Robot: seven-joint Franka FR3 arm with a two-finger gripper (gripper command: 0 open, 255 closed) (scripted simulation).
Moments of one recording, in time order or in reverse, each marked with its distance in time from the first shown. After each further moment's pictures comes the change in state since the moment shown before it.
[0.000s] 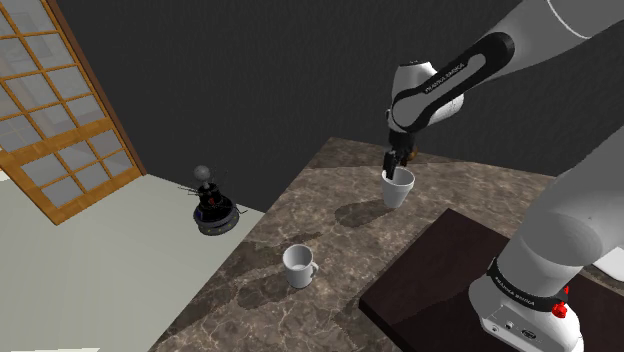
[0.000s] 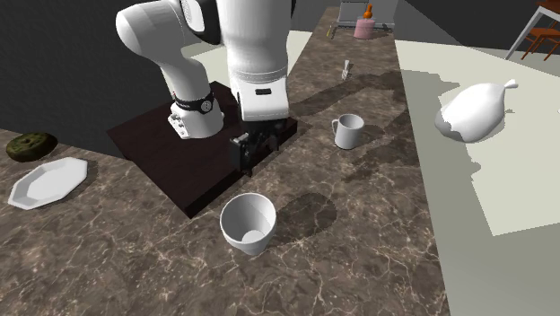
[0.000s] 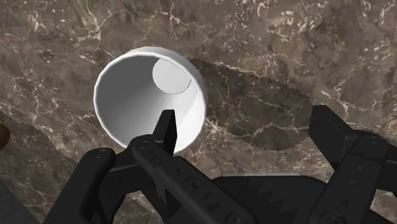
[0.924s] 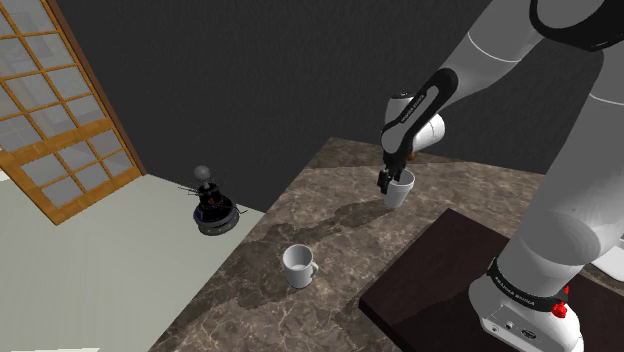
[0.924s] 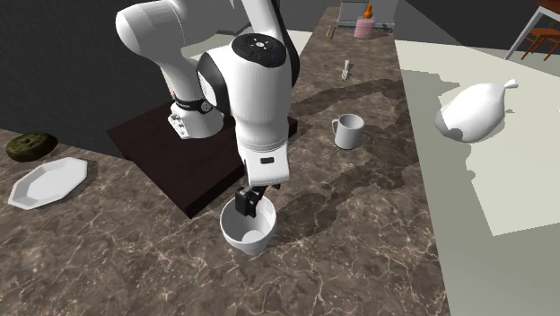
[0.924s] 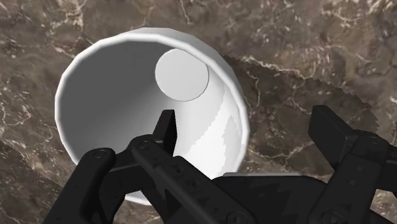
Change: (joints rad) arm -0.016 0.326 -0.028 0.055 0.042 0.279 -0.069
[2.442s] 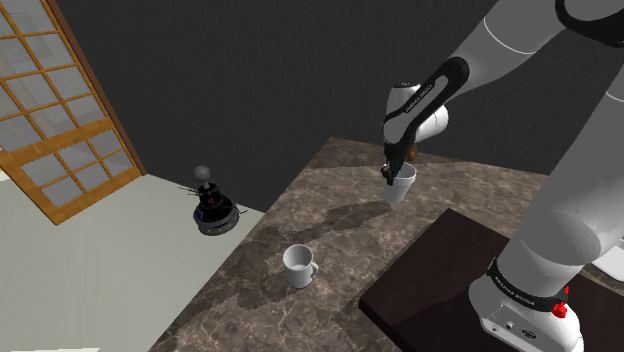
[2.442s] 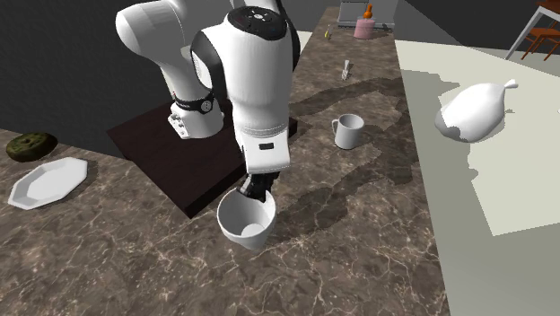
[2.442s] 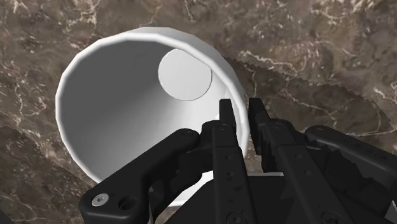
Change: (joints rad) arm 0.001 -0.081 -0.003 0.005 -0.018 -0.084 0.010
